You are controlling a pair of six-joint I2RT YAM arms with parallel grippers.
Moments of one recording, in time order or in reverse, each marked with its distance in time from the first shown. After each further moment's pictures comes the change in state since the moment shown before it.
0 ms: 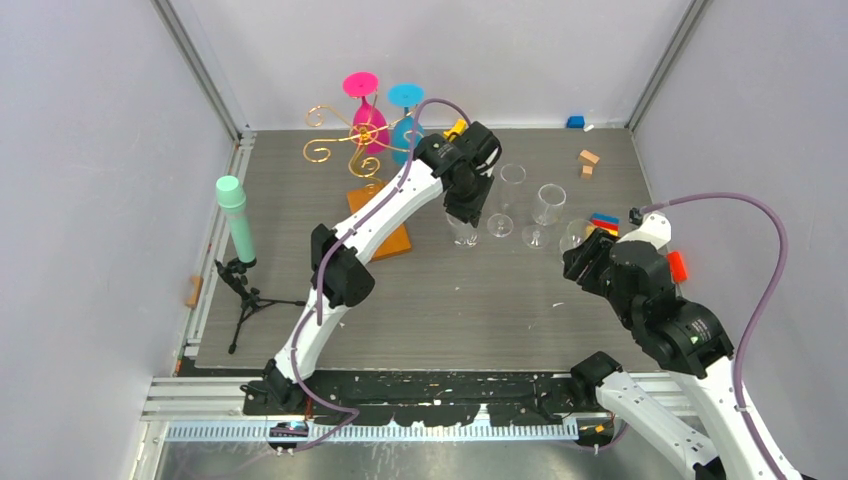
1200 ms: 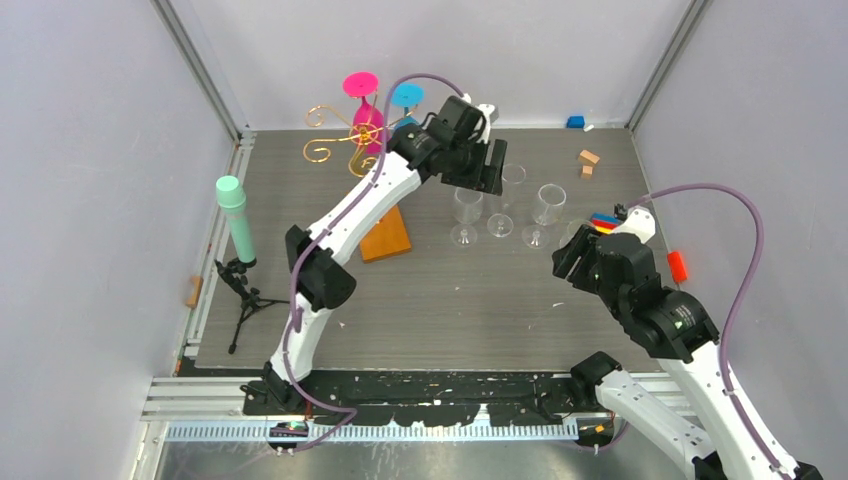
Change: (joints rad) left arm 0.047 -0.104 -0.085 0.278 0.080 -0.020; right arm 0.000 0.053 -0.027 0.019 -0.029 0.006
